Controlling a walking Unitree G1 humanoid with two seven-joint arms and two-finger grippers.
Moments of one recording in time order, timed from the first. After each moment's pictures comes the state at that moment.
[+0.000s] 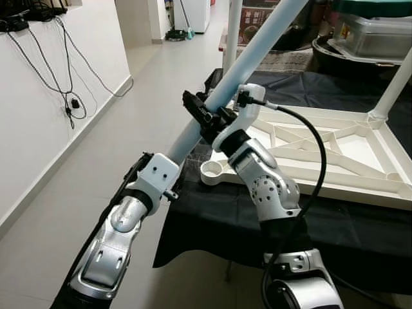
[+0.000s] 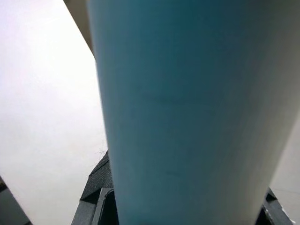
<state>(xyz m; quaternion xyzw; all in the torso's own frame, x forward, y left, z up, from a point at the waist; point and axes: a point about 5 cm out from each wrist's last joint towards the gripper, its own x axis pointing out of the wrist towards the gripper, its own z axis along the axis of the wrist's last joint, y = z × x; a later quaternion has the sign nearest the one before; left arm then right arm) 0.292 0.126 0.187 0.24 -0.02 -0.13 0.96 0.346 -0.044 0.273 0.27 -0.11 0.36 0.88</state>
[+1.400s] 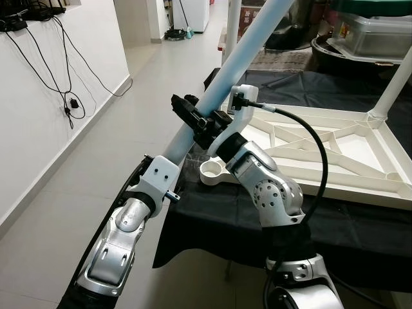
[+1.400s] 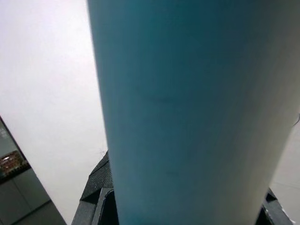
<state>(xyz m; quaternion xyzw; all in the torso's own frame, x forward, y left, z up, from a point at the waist) 0.297 0.122 0.179 0.22 -0.01 -0.12 0.97 0.332 -0.036 0.275 0.26 -0.10 0.41 0.87</state>
